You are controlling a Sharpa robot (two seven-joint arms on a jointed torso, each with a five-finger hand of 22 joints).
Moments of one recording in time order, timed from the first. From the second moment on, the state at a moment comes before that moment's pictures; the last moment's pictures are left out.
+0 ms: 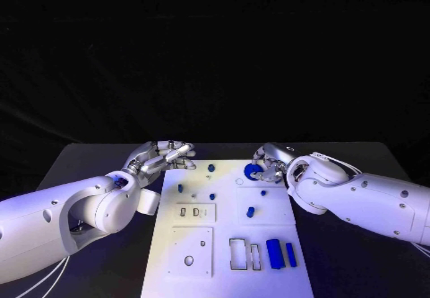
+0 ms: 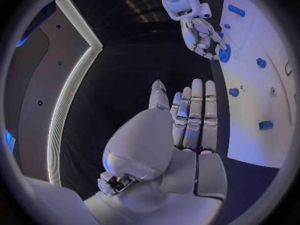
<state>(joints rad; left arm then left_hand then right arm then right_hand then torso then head) 1.19 -0.99 0.02 1.70 -0.08 -0.31 0.36 1.65 0.20 -0.43 0.22 0.19 0.81 0.21 0.27 0.32 1.07 0.16 0.07 0.12 1.01 0.11 0.45 0.50 0.17 0.89 0.21 0.44 0.17 1.31 -0.72 -0.12 1.44 -1.42 -0.39 -0.33 1.25 -0.20 0.54 0.07 0.15 0.94 0.14 0.21 0.60 1.46 0.03 1.44 1.31 1.46 -0.02 1.57 1.31 0.05 1.47 0.09 1.47 1.31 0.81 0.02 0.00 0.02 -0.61</state>
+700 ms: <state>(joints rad) 1.19 -0.99 0.02 1.70 -0.08 -0.31 0.36 1.65 0.20 -0.43 0.22 0.19 0.81 0.21 0.27 0.32 1.07 0.16 0.07 0.12 1.01 0.11 0.45 0.50 0.17 0.89 0.21 0.44 0.17 1.31 -0.70 -0.12 1.52 -1.50 -0.49 -0.32 1.27 -0.20 0.57 0.06 0.14 0.94 0.14 0.21 0.60 1.46 0.03 1.46 1.31 1.46 -0.03 1.57 1.31 0.04 1.47 0.08 1.48 1.31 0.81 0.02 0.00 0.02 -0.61</state>
